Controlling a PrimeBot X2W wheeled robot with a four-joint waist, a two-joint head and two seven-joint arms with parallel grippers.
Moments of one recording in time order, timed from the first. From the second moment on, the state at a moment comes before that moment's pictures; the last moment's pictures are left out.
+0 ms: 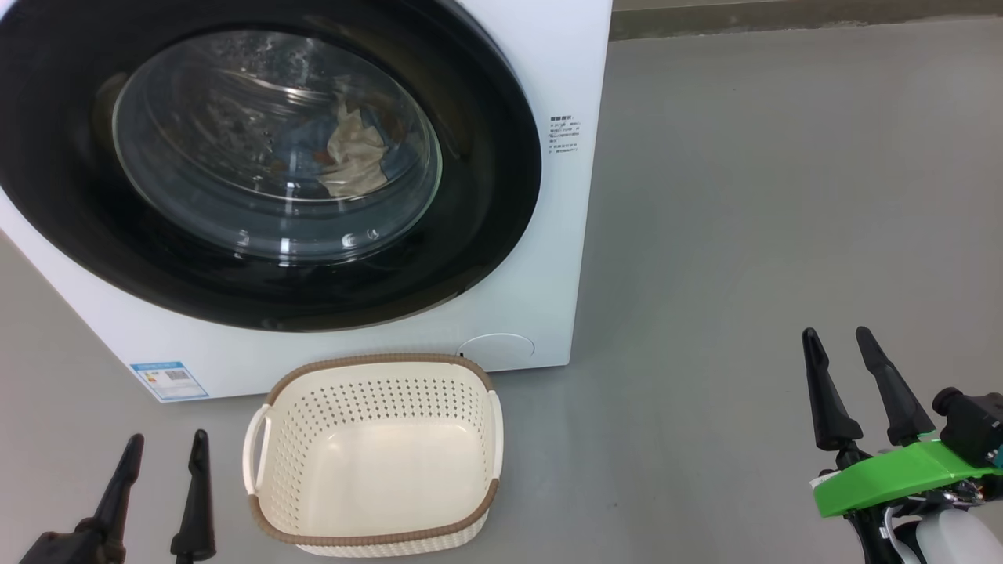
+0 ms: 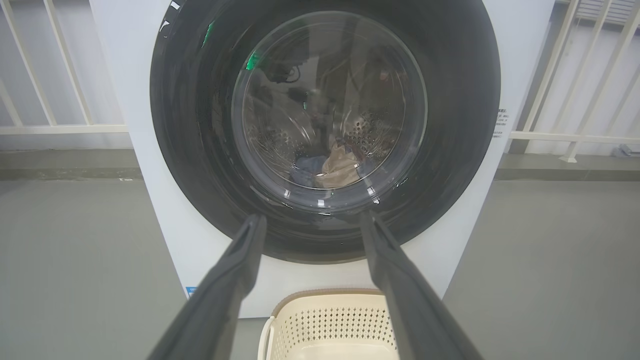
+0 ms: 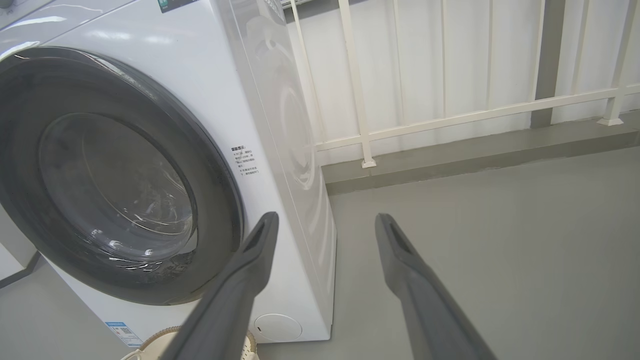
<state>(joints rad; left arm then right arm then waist) -0.01 0.16 0.07 0.24 -0.26 -0.13 -0.26 -0.12 -0.20 0.07 0.27 0.48 0.13 -0.26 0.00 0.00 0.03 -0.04</state>
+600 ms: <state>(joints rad) 0.01 0.15 0.09 0.24 -0.24 -0.13 -0.26 -0.11 -0.20 0.06 0.26 0.48 0.13 -0.26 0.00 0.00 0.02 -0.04</state>
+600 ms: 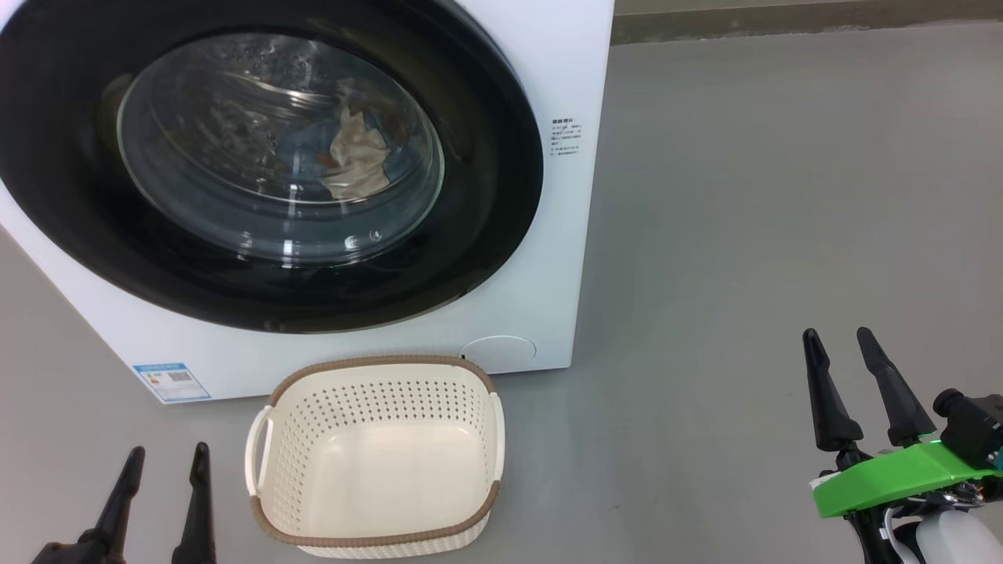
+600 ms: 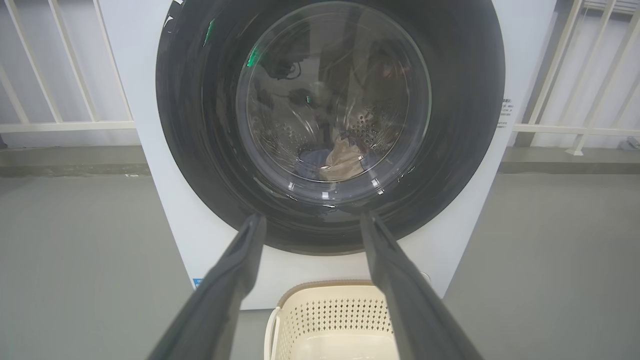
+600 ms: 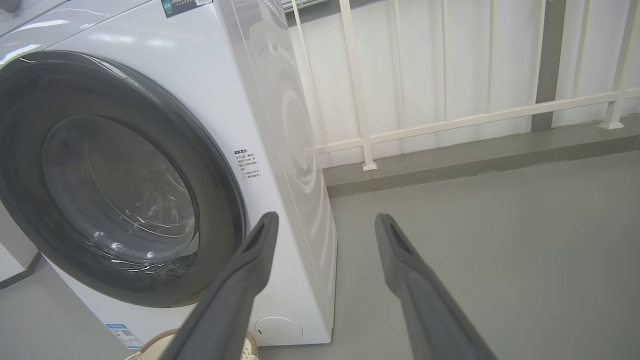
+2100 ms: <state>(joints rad) 0.03 0.09 0.09 0.31 -0.33 -0.13 -0.21 -0.06 -0.13 0.06 0.33 0.58 0.13 -0.22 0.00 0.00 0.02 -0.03</state>
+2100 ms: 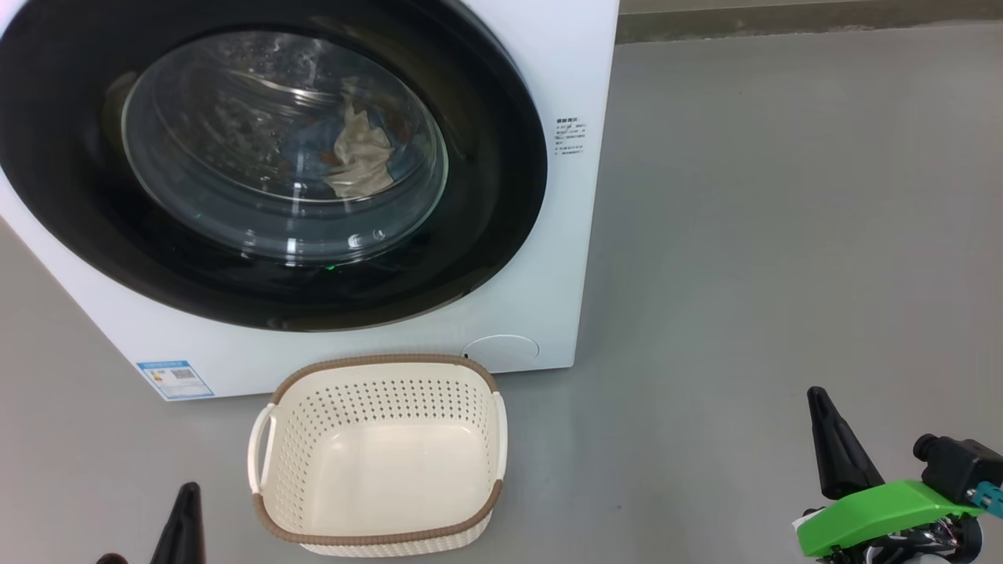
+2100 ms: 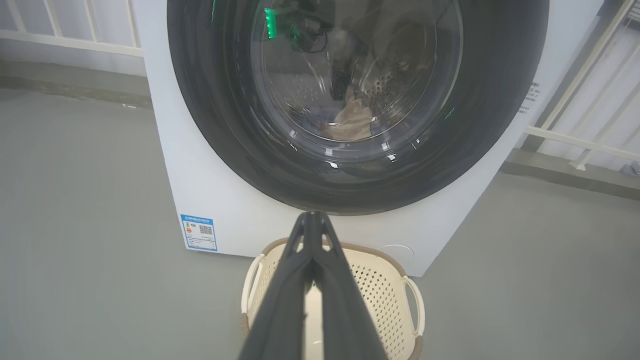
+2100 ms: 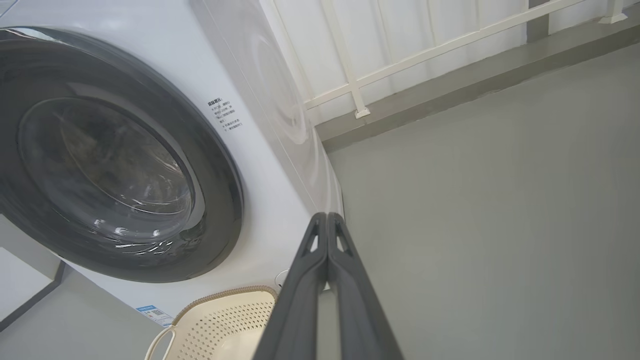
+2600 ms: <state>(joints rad) 0.02 0.08 0.09 0.31 -0.50 -0.13 -0.17 -0.06 -0.13 0.03 0.33 0.72 0.13 -0.18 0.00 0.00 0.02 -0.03</state>
